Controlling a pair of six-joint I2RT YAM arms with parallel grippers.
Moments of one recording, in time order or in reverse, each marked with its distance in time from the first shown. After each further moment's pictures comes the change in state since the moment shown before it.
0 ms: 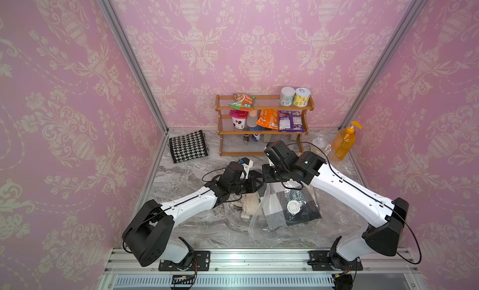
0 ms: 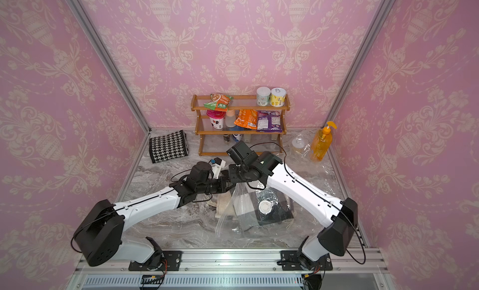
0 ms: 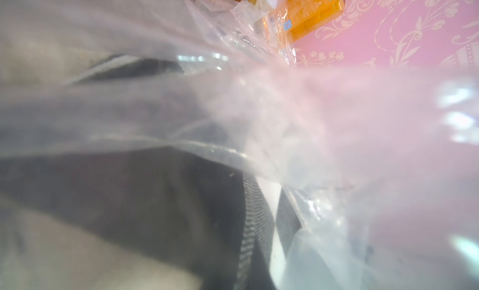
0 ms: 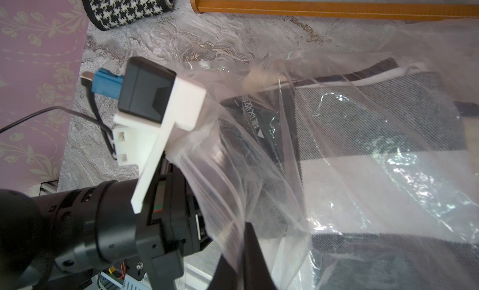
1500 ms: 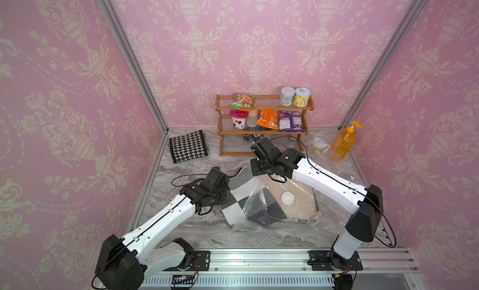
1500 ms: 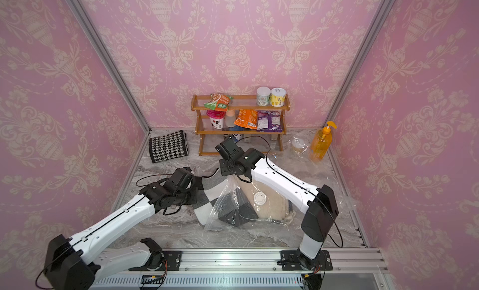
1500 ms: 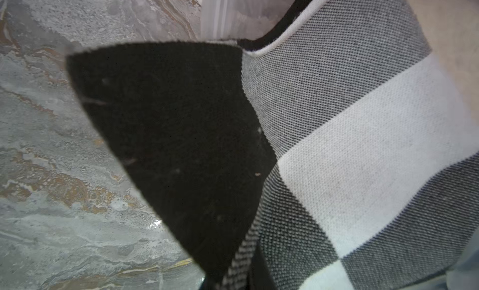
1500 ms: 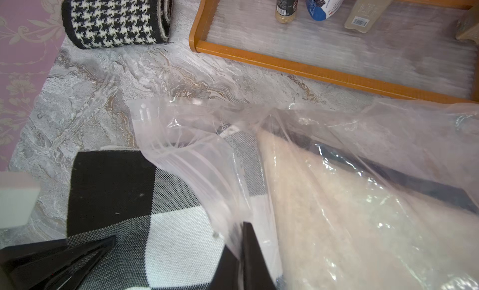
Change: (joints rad) left arm 0.104 -0.293 0.042 -0.863 -0.483 0.193; right arm 0.003 0.203 0.088 0.158 0.141 -0.153
